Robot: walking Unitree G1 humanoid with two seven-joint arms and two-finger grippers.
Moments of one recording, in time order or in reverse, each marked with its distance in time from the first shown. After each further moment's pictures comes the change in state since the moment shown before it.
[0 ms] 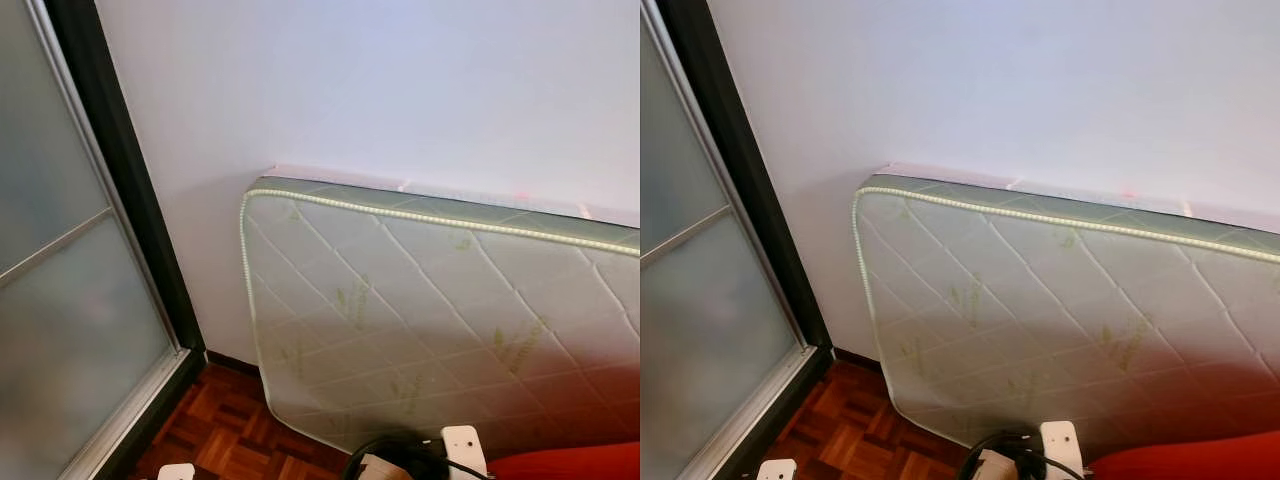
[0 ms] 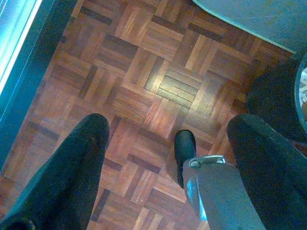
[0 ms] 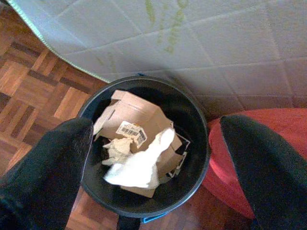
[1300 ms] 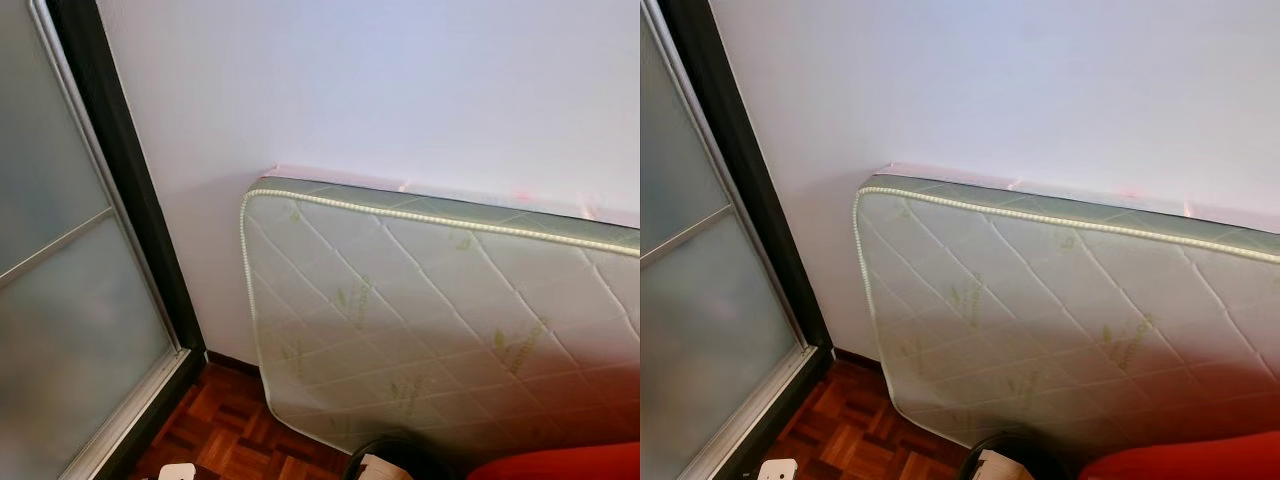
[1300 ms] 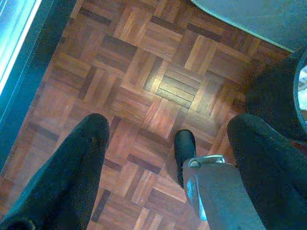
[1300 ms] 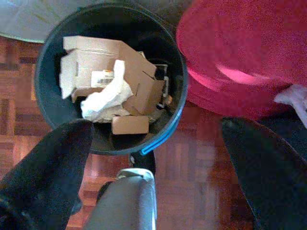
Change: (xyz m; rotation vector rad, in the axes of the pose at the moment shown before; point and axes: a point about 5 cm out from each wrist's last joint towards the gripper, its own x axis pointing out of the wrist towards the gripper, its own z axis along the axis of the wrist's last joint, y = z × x) left arm 0.000 -0.001 0.000 0.007 0.000 -0.006; right arm -0.021 -0.021 -0.064 0.347 0.193 -0.166
